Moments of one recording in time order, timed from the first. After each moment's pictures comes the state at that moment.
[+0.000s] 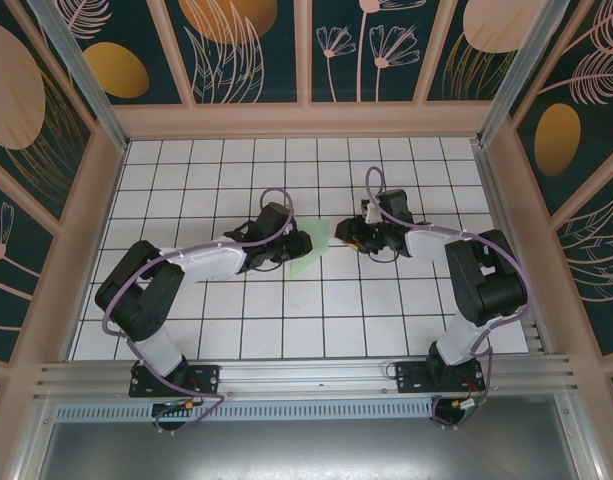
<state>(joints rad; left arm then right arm) -0.69 1.71 0.94 -0.03 0.14 -0.88 0.35 1.70 0.82 0.04 -0.64 0.73</state>
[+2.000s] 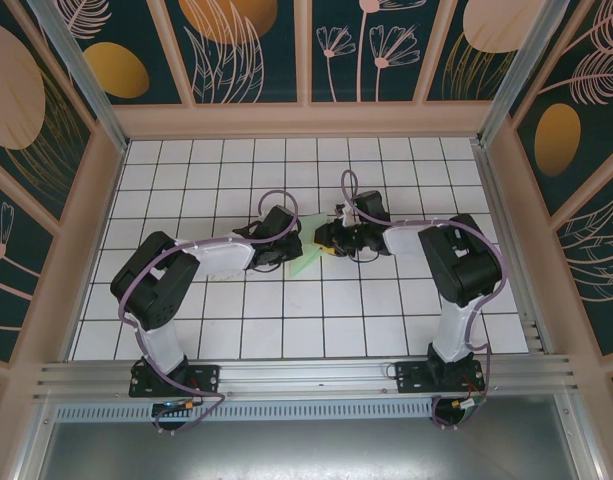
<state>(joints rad) -0.69 1.81 0.98 -0.11 -0.01 -0.88 0.46 1.88 0.91 0.15 -0.76 0.82</state>
